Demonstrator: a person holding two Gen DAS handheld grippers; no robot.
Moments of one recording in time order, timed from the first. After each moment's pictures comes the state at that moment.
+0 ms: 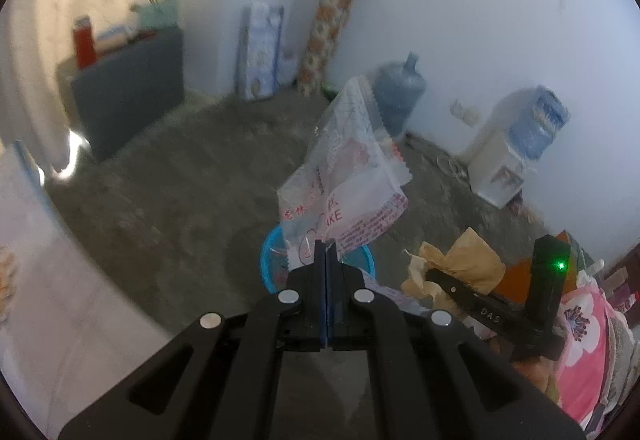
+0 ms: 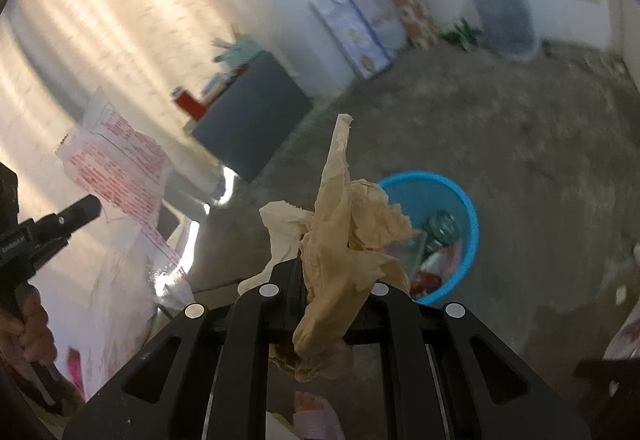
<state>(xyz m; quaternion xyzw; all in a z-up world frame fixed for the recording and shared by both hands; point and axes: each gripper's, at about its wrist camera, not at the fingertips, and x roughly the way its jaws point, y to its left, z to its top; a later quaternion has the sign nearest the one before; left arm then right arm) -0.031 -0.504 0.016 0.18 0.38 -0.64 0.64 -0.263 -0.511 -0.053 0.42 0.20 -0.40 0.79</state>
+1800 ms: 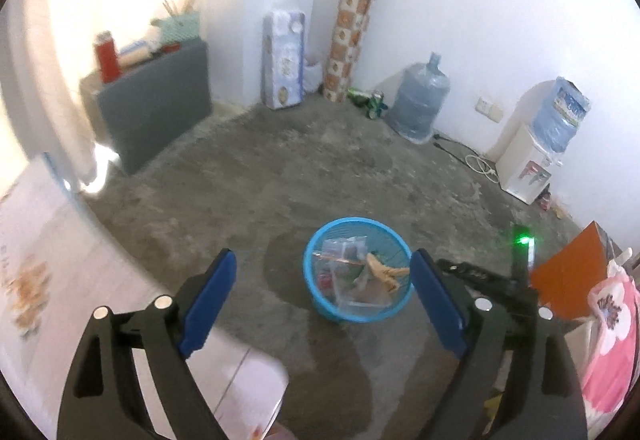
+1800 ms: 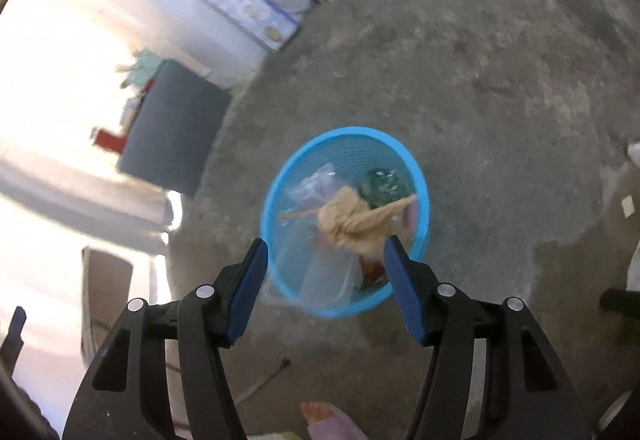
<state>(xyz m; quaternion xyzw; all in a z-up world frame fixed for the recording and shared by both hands) -0.003 -0.453 0.029 0.20 0.34 -0.61 0.69 -0.288 -0.559 -0.128 0.51 0.20 -0.46 0.70</state>
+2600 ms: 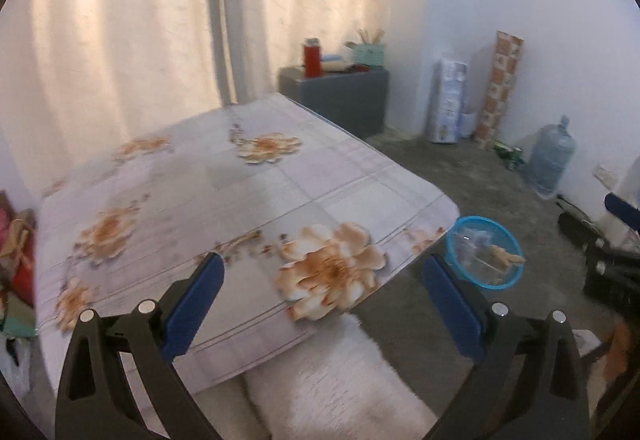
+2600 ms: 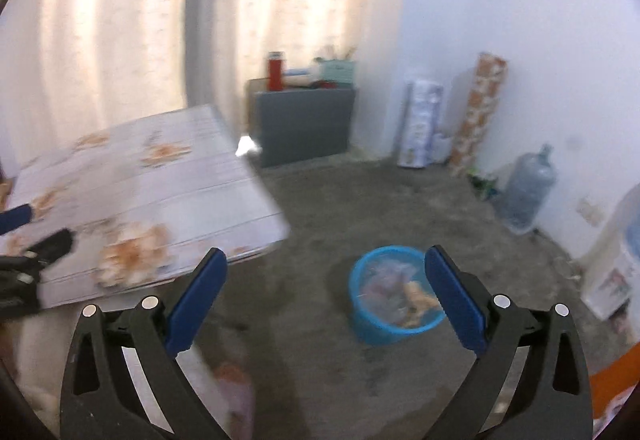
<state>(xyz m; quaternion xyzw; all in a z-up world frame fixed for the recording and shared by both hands) -0.030 -0.175 0.021 0.13 0.29 -0.37 0.87 -0.143 -0.300 0.042 0.07 0.29 -0.39 0.87</state>
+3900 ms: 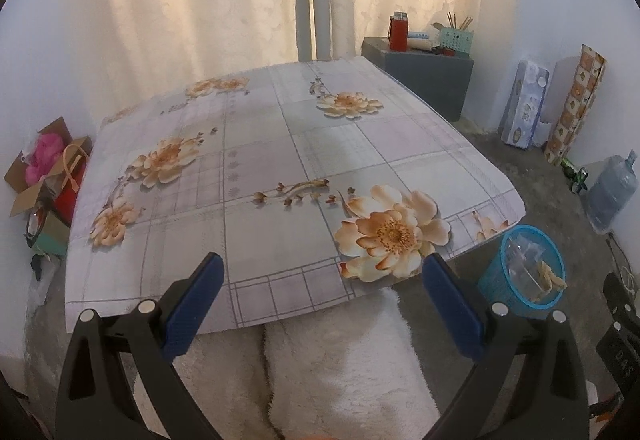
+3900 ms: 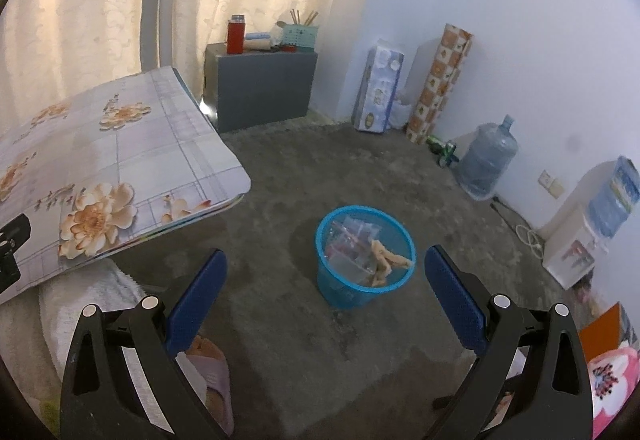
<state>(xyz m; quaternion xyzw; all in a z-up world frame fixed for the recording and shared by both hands) -0.019 -0.169 0.000 0.10 0.37 -0.23 0.89 -0.144 -0.281 0.026 0.07 0.35 -0.48 0.80</state>
